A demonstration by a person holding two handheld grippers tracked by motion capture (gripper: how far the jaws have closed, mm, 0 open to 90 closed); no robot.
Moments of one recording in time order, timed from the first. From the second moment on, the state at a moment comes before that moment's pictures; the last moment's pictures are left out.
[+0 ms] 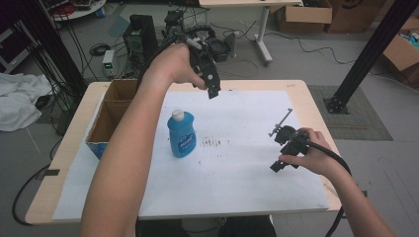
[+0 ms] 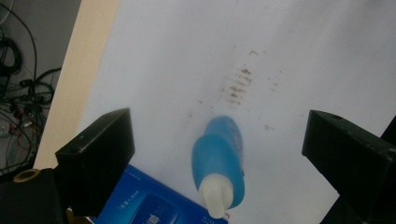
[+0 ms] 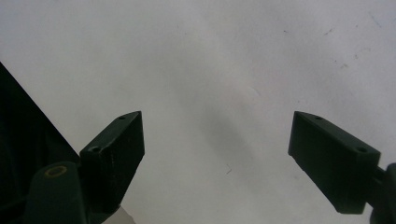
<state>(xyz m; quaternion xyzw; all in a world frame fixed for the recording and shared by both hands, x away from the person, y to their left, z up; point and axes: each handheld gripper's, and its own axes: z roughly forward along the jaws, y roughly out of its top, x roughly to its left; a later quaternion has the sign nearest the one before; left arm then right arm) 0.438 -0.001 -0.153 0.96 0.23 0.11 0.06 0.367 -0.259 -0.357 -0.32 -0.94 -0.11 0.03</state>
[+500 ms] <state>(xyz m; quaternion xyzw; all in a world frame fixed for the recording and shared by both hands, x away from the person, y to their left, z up) 0.433 0.006 -0.153 0.96 0.24 0.11 0.07 0.367 -0.257 -0.355 -0.32 -0.94 -0.11 0.03</state>
